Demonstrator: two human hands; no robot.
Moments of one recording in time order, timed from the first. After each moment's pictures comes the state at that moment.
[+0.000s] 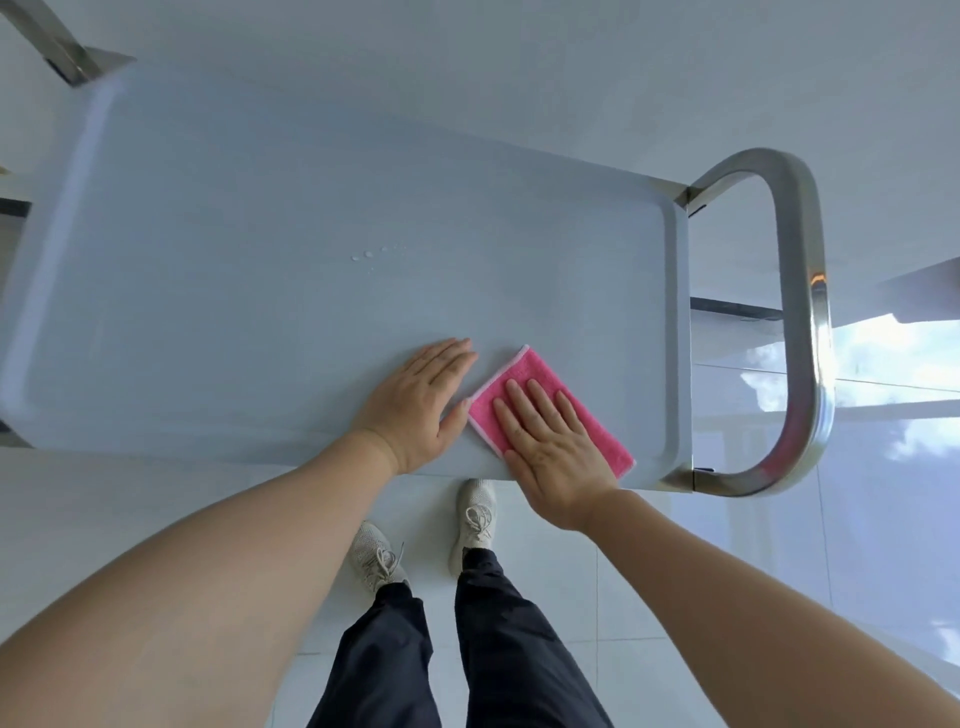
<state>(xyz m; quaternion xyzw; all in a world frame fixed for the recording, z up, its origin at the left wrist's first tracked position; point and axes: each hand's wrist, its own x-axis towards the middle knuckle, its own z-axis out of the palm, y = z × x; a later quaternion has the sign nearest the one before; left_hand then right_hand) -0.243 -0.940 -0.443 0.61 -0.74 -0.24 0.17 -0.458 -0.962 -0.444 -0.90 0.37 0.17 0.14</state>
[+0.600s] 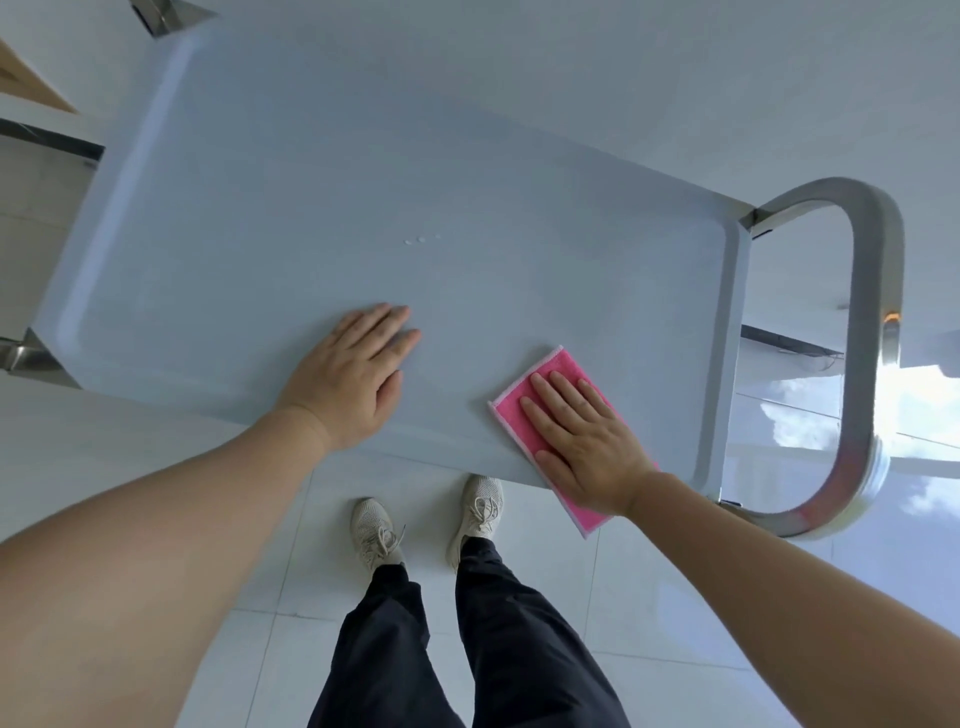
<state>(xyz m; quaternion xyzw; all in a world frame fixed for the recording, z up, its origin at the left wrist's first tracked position) -0.161 -0.912 -0.449 0.68 -0.71 -0.16 0.06 -0.463 -1.006 -0.448 -0.96 0.22 0.16 0.10</state>
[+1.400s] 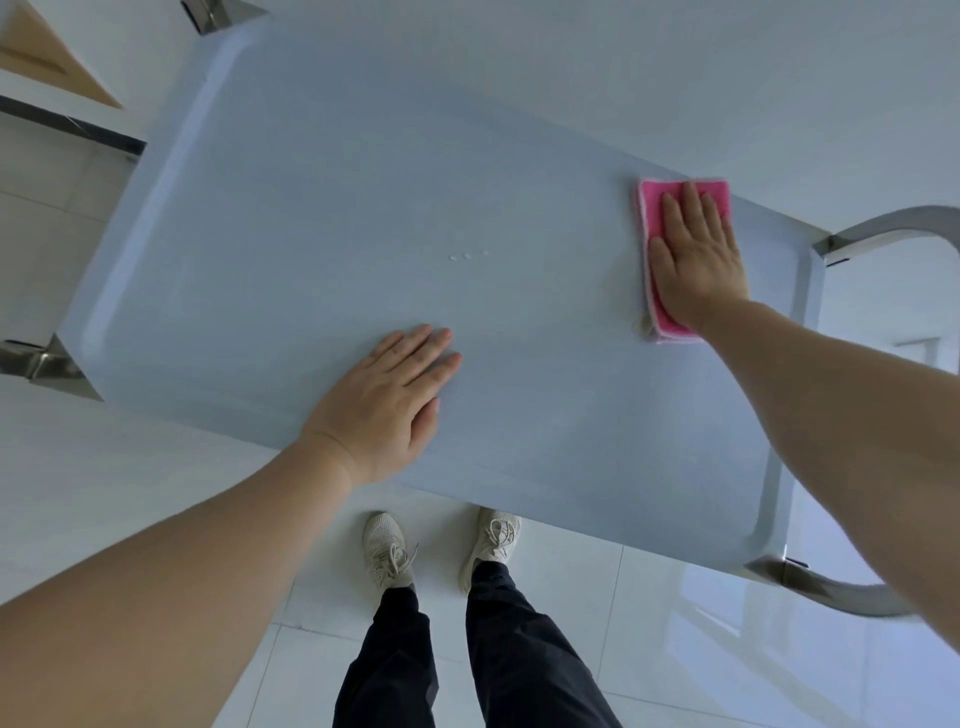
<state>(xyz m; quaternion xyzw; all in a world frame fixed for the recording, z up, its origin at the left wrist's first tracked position) -0.164 -0.914 -0.452 0.68 -0.72 -0.15 0.07 -0.395 -1.219 -0.465 -0.88 0.48 0.07 0.06</state>
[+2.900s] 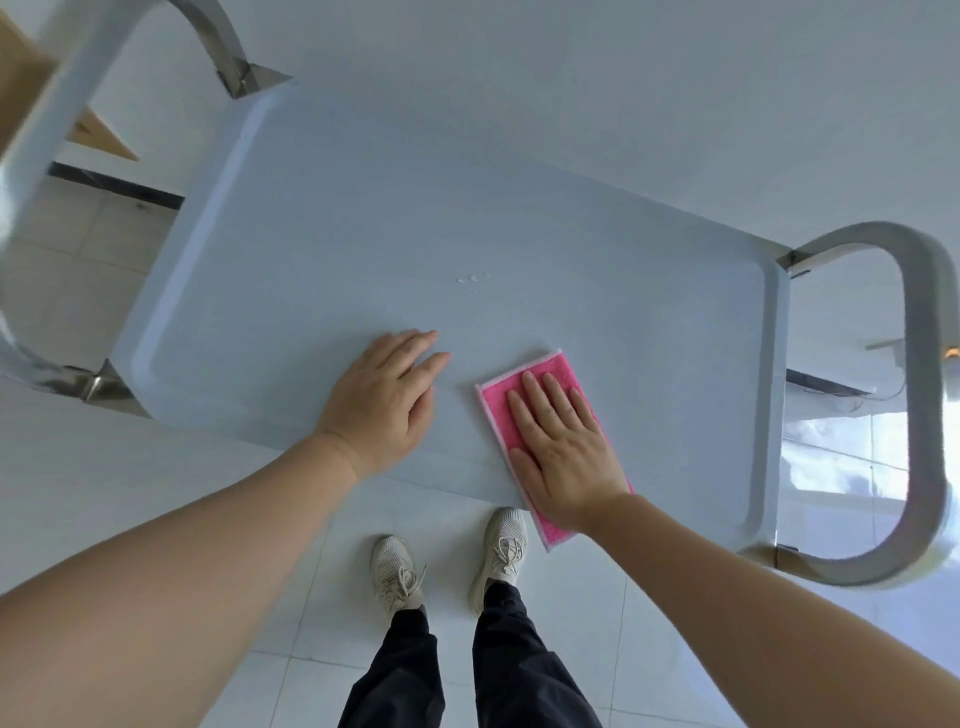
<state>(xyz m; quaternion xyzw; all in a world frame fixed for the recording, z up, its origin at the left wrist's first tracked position) -0.143 -0.905 -0.438 0.70 -0.68 -0.14 0.16 -0.379 -0.979 -0.453 -0.94 0.31 0.12 0.09</state>
